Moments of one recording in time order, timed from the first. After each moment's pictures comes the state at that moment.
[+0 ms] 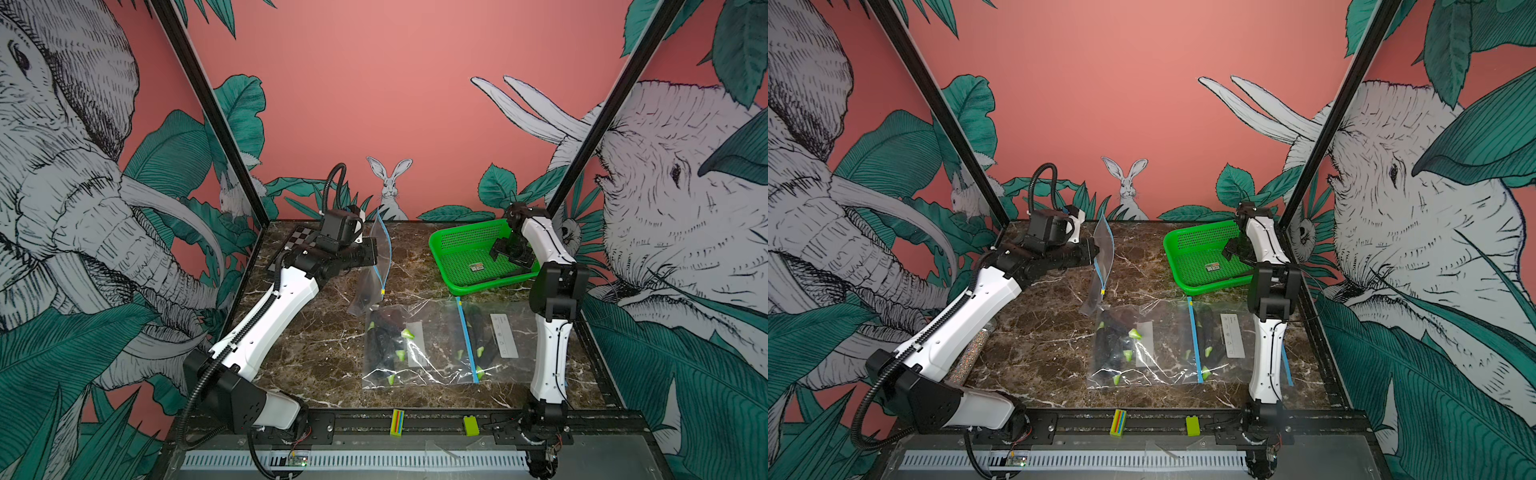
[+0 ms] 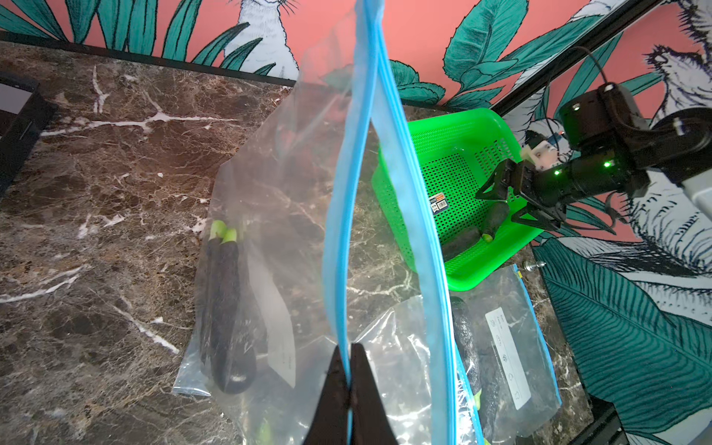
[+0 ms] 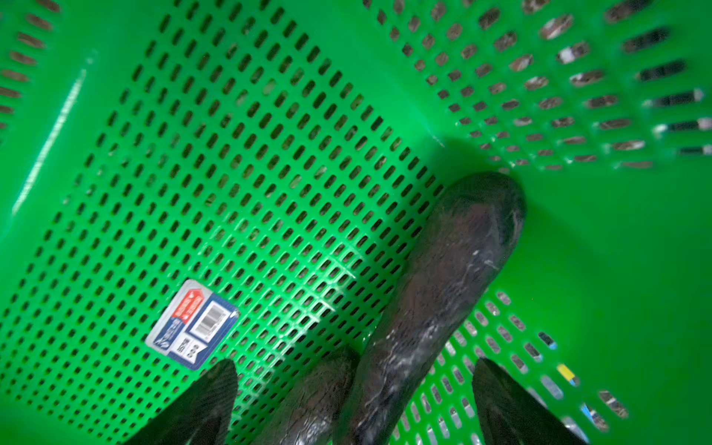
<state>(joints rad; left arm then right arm) -0.50 1.41 1.46 -0.69 0.12 -0.46 -0.03 2.38 2.24 -1.32 0.11 0.52</state>
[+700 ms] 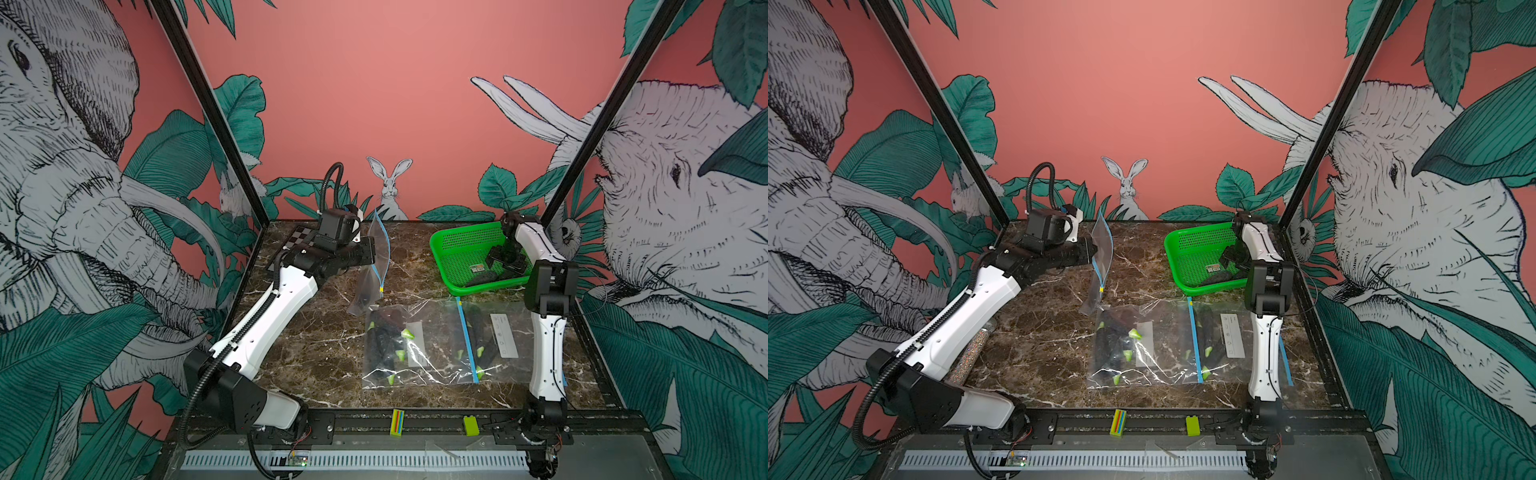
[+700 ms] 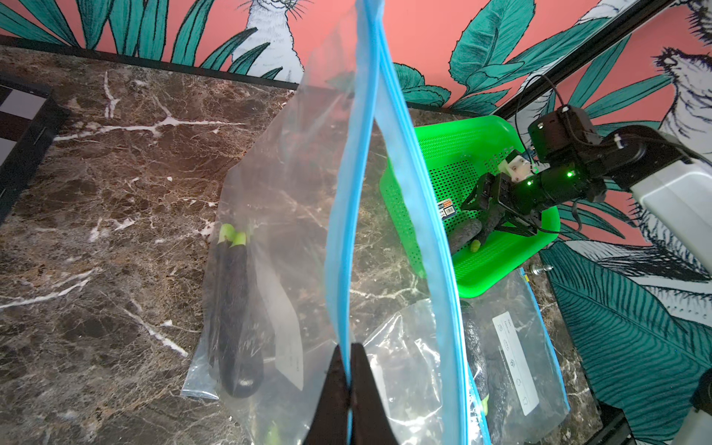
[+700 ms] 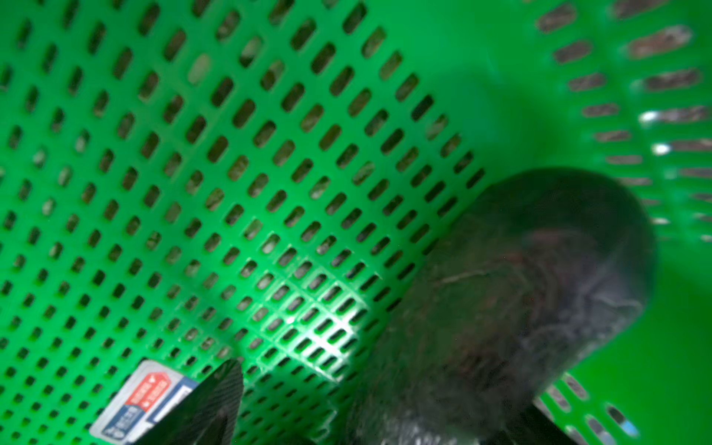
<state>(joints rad) -0.48 1.42 1.46 -0.69 0.13 -0.45 -0.04 2.48 2.24 -1.27 0.07 0.53</state>
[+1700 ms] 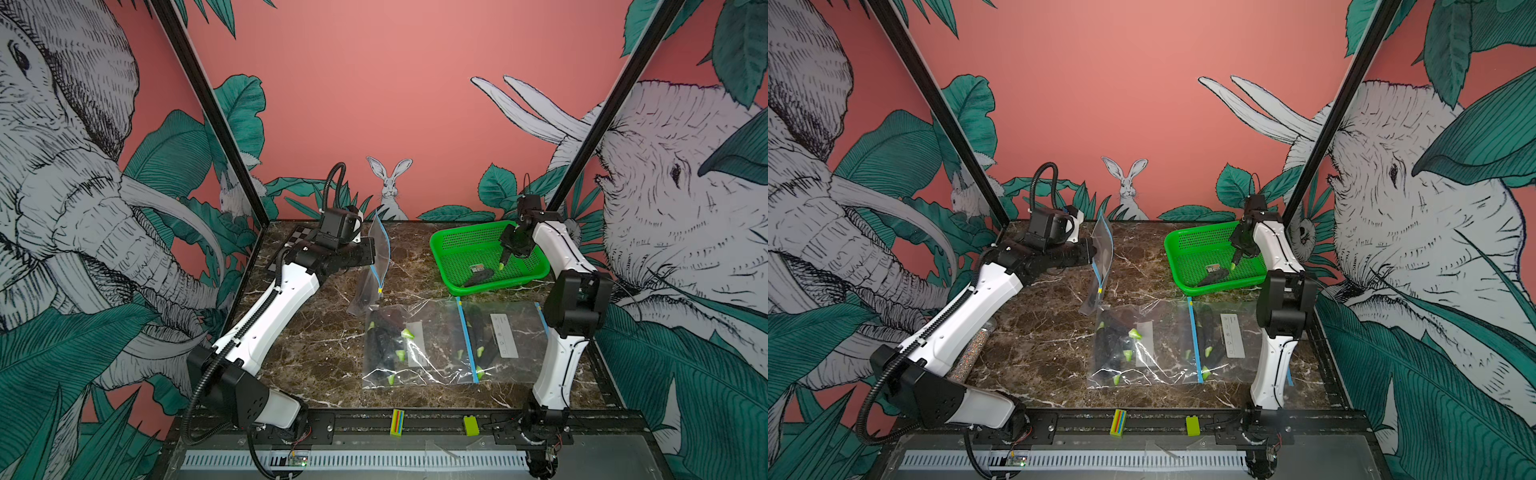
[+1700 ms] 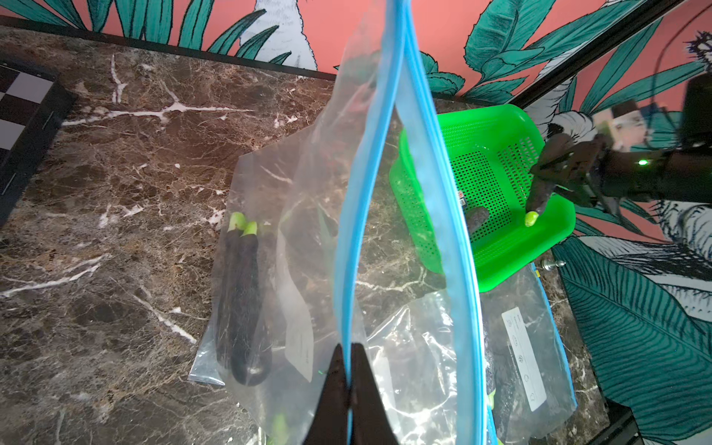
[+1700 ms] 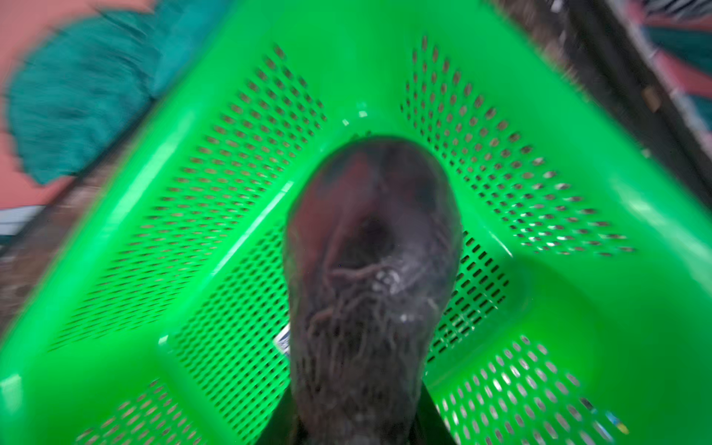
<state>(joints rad) -0.48 1.44 1.49 -0.74 0.11 -0.45 -0.04 2.02 1.89 -0.91 0.02 0.52</state>
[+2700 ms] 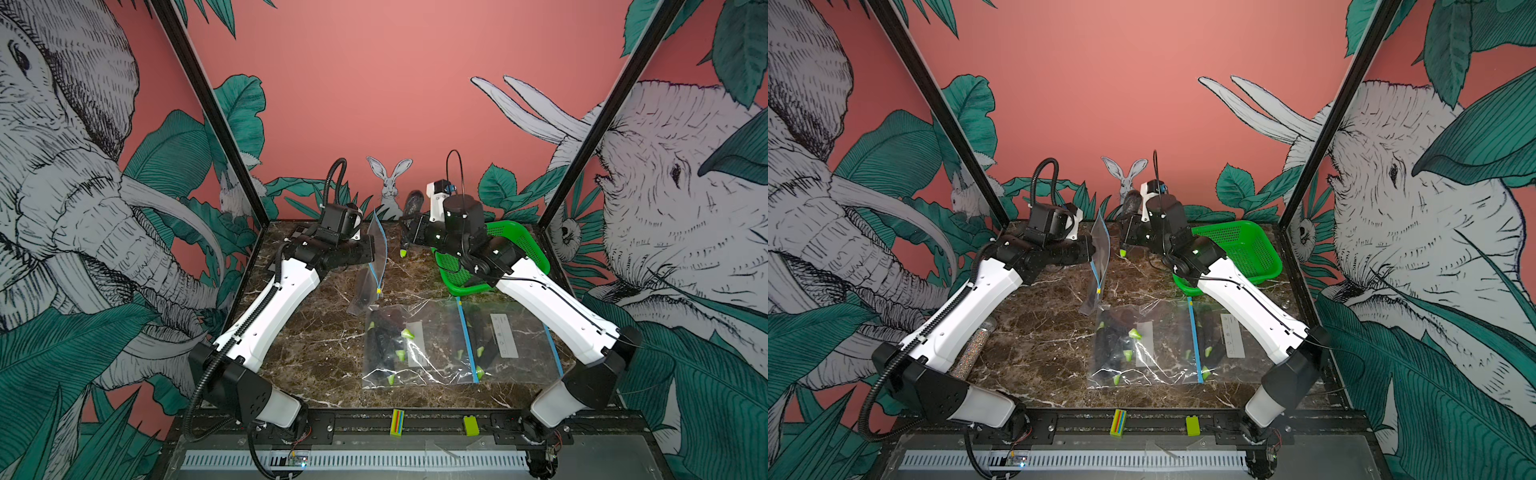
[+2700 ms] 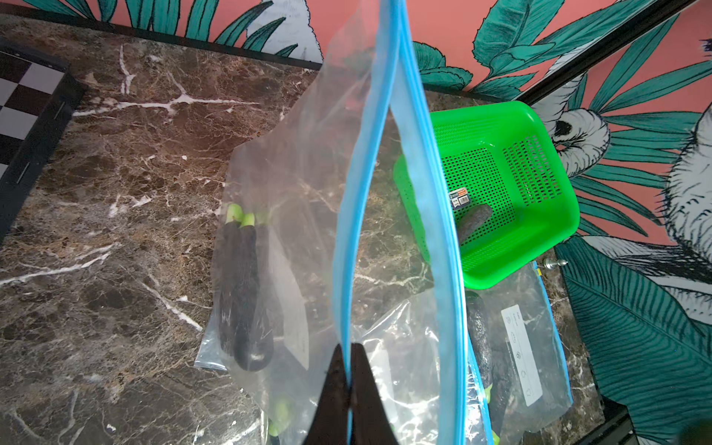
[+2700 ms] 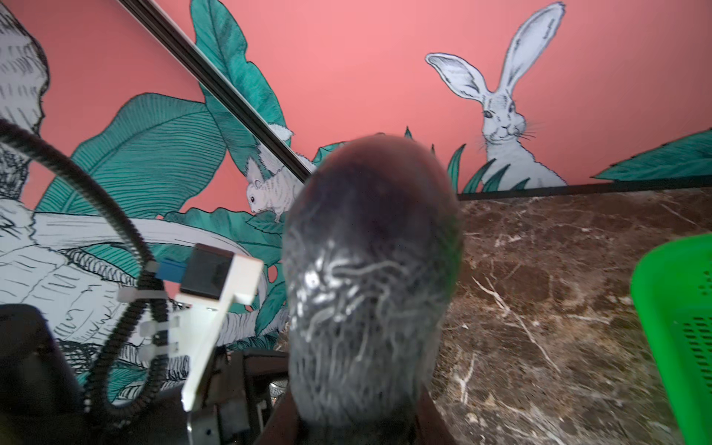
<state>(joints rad) -0.48 1.47 1.55 -0.81 0.12 -0.47 0.75 1.63 1.77 -0.41 0.01 0.62</state>
